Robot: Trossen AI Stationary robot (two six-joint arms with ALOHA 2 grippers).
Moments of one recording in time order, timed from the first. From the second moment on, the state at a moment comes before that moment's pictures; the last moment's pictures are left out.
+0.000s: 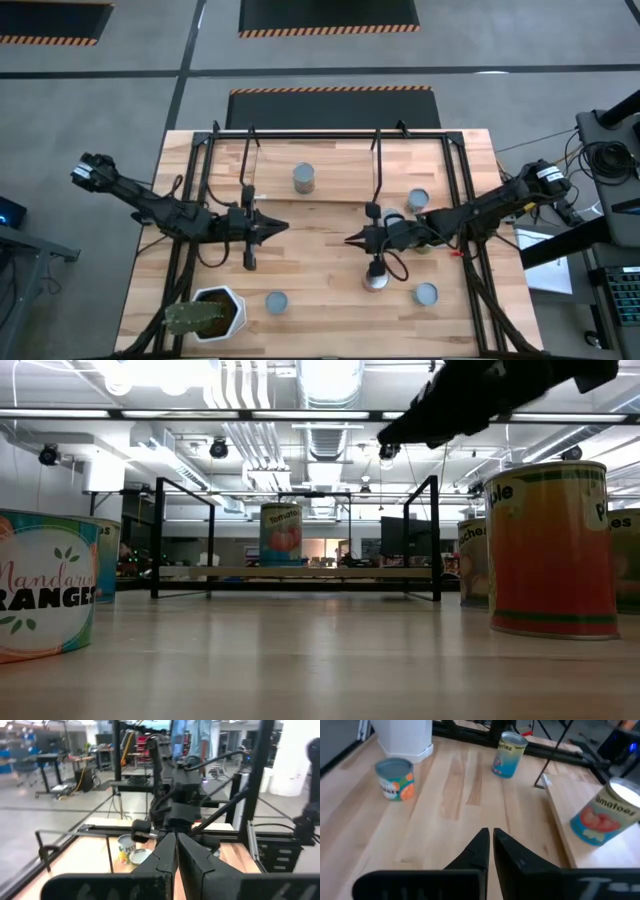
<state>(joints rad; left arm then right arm) -0.44 1.03 0.77 0.24 -0.54 -0.05 0.30 1.37 0.72 0.23 0.29 -0.09</state>
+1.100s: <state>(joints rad) -0.05 1.39 1.25 -0.60 -0.43 -0.22 0.13 1.07 0.70 0.19 0.13 -0.37</state>
